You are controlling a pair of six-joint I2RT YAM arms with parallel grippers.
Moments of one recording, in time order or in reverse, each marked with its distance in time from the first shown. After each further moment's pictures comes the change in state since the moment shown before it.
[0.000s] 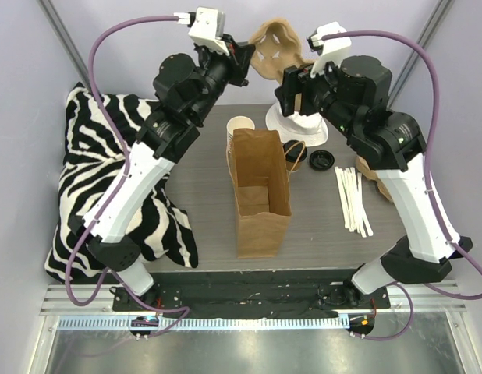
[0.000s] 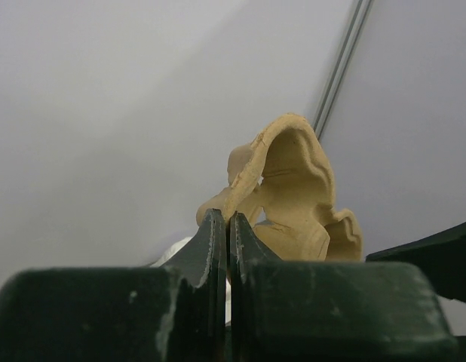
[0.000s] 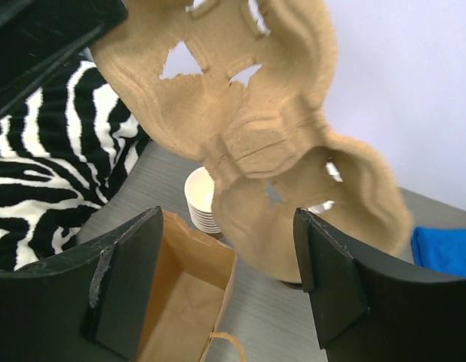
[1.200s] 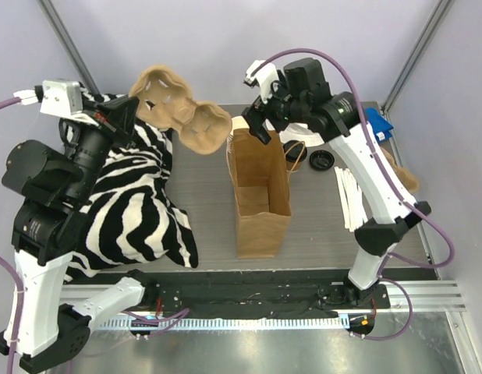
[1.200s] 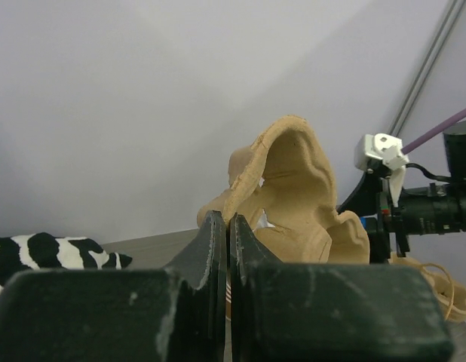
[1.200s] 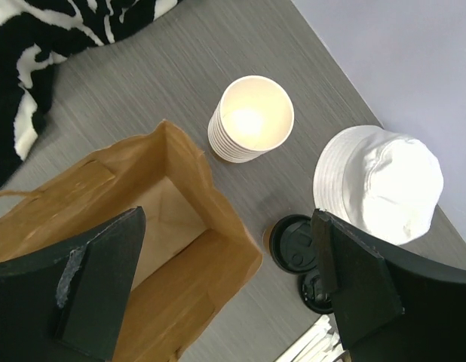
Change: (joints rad) left arm 0.278 -0.723 -0.452 -0.293 0.056 0.028; right arm -0.055 0.227 0.028 -0.192 -0.368 -0.366
